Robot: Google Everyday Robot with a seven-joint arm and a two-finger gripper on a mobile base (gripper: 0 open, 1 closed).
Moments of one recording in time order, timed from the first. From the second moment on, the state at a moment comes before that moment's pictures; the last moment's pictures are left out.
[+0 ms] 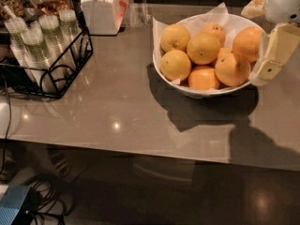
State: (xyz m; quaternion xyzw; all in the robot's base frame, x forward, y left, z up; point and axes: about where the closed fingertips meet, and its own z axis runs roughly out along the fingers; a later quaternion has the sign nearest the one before) arm 0.501 -0.214 1.002 -0.64 0.74 0.00 0.20
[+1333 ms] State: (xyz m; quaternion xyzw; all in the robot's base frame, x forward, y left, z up) arm 0.577 -0.278 1.018 -0.61 0.75 -0.04 0.23
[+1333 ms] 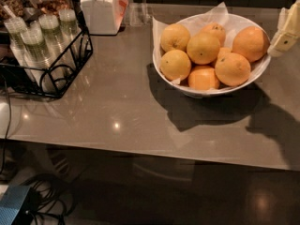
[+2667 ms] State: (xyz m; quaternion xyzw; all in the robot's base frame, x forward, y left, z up) arm 0.608 -0.290 0.972 -0.58 0.77 0.02 0.26
